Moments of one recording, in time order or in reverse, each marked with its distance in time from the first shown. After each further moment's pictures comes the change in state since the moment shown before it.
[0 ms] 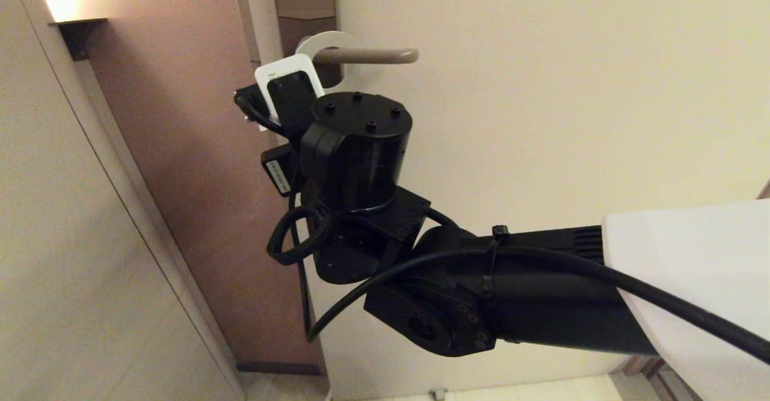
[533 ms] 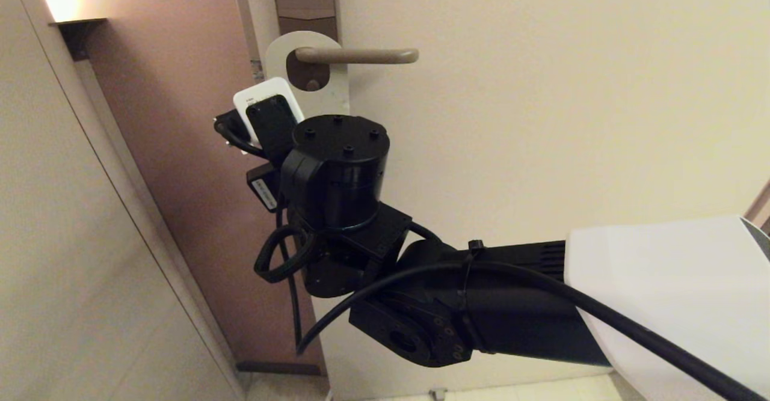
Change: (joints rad) left arm 0.000 0.000 0.000 0.000 0.000 0.000; right arm 0.011 0.045 -0.027 -0.005 0.039 -0.023
